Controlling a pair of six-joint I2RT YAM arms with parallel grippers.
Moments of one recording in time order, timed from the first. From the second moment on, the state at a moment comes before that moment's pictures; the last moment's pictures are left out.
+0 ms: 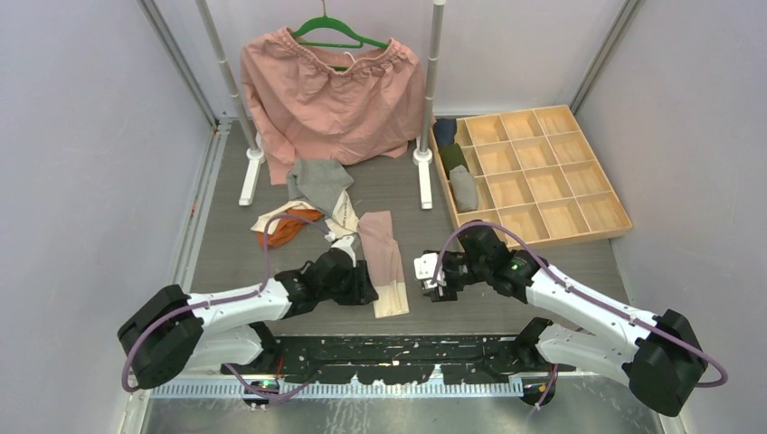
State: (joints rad) left arm -0.89 1.15 0.40 -0.04 0.03 -0.80; right arm 0.75 0.99 0.58 -0.33 -0.58 -0.83
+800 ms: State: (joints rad) left arm -0.94 1.28 0.40 0.08 -0.09 -1.02; right arm 0.82 0.99 0.58 -0.34 -0.51 -0.91
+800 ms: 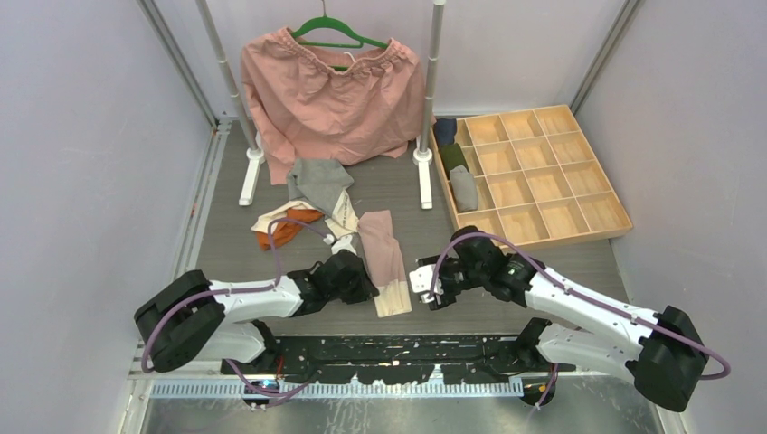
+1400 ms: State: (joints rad) left arm -0.83 1.24 0.48 -0.15 -0.08 -0.76; right arm 1.07 1.18 0.50 -0.13 -0.29 -1.10
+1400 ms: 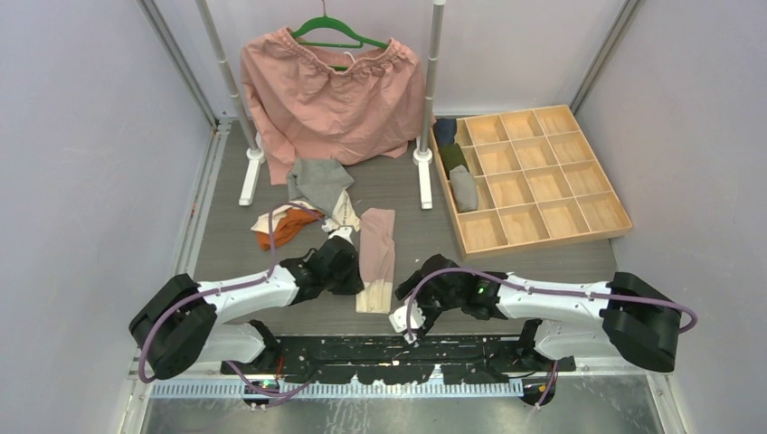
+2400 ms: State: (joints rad) left arm -0.89 1.09 0.53 -0.23 -0.01 -0.68; right arm 1.10 1.28 0.45 0.11 -0.24 -1.15
